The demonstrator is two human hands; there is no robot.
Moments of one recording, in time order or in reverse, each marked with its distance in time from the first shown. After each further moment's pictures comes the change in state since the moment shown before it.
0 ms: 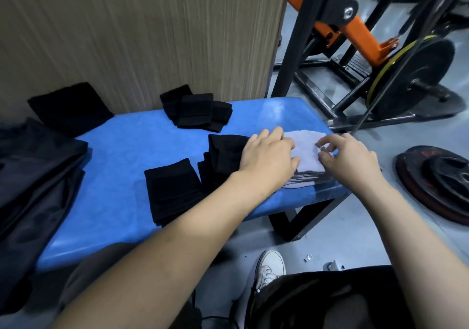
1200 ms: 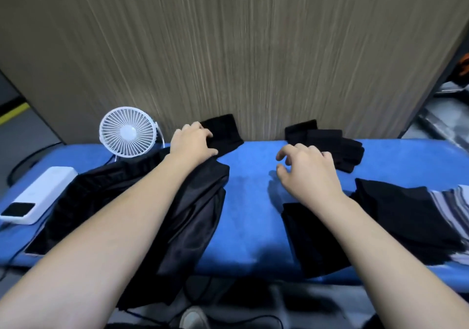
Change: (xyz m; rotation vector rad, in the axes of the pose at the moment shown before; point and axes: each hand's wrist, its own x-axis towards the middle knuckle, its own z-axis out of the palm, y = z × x) left_hand -0.100 -0.365 -0.150 0.388 0.021 -0.670; right_hand -0.029 -0.310 0.079 0.095 -0.009 -0.553
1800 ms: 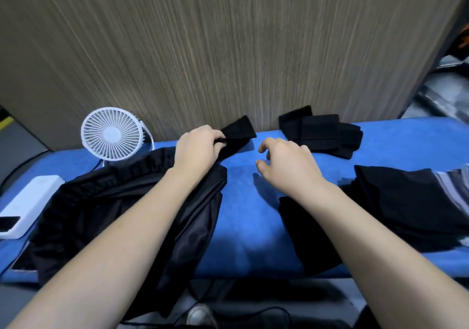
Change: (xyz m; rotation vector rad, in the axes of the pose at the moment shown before) left_hand -0.020 0.034 0.017 -0.200 0.231 0.206; right_hand 0.011 -0.011 0.014 0.116 -0.155 -0.001
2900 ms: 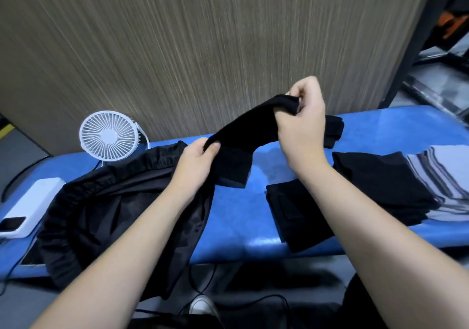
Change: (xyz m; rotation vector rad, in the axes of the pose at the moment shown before) left_hand -0.054 0.030 -0.011 -0.921 -0.058 -0.321; right_hand -0.013 -0.006 -0.053 1.052 0.687 -0.037
